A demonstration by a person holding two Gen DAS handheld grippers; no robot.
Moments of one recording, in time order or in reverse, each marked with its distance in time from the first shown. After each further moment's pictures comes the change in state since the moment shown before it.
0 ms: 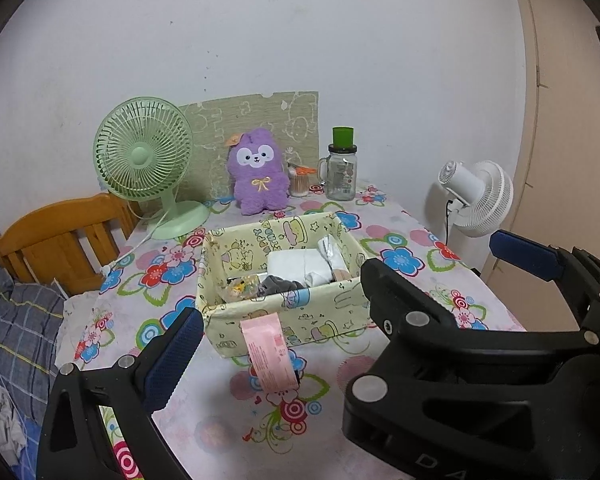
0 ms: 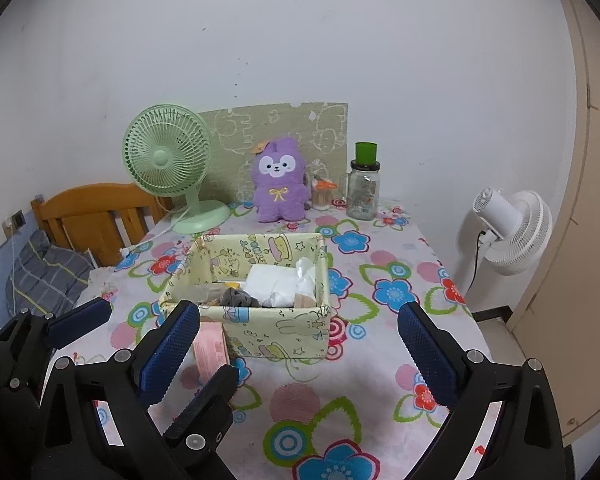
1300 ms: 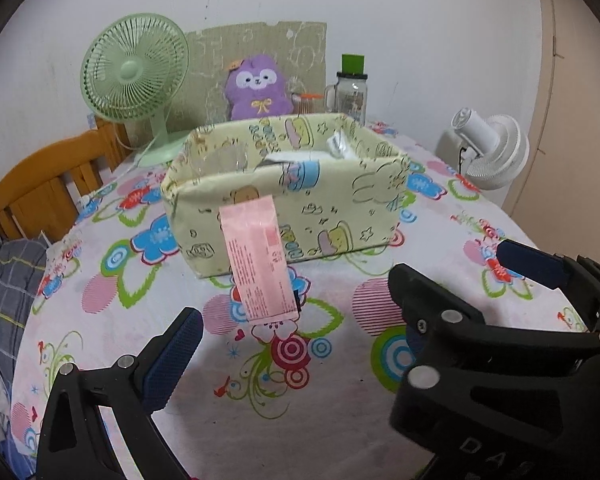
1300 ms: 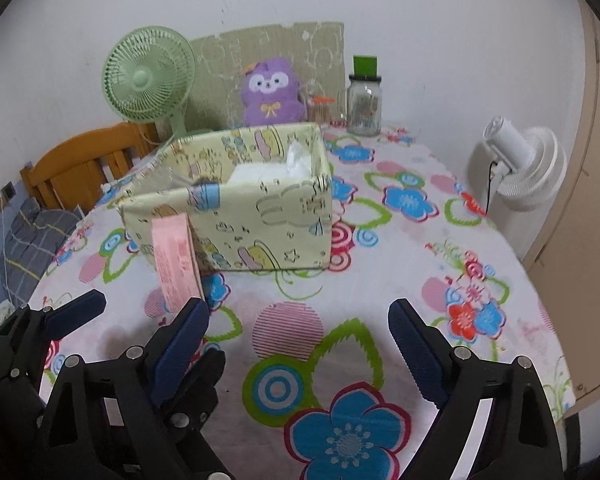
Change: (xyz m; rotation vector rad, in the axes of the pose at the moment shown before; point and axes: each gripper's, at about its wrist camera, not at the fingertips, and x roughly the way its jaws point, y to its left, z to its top) left arm 0.067 0.004 -0.073 -0.034 0.157 -0.003; right arm 0.064 -0.010 -0.081 0.032 0.193 0.007
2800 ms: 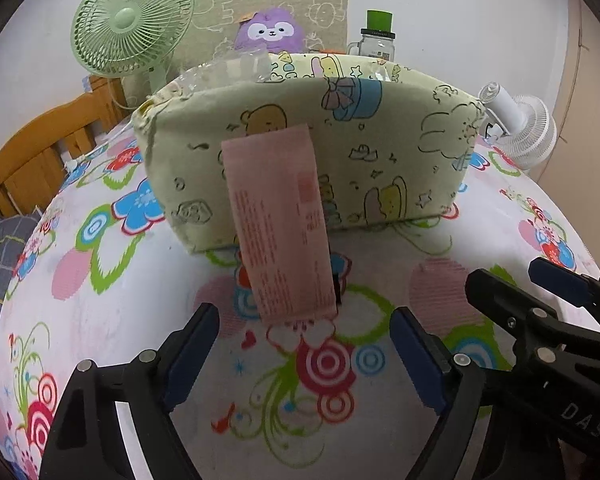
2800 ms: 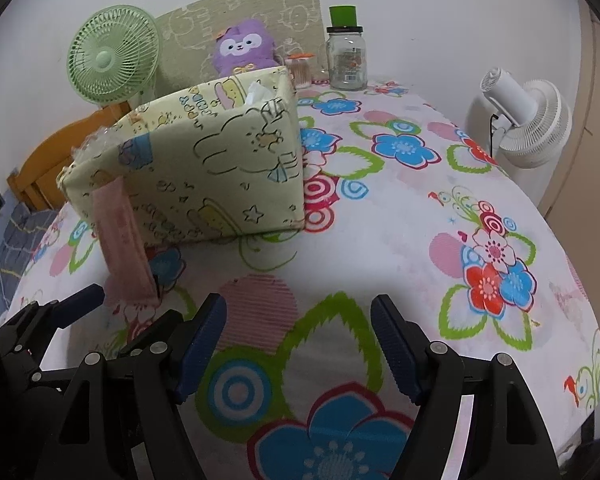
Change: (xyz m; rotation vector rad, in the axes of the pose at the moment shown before) left arm 0.063 0.018 -0.007 -0.029 0.103 0.028; right arm 0.050 -0.025 -0.015 0.080 0.090 0.004
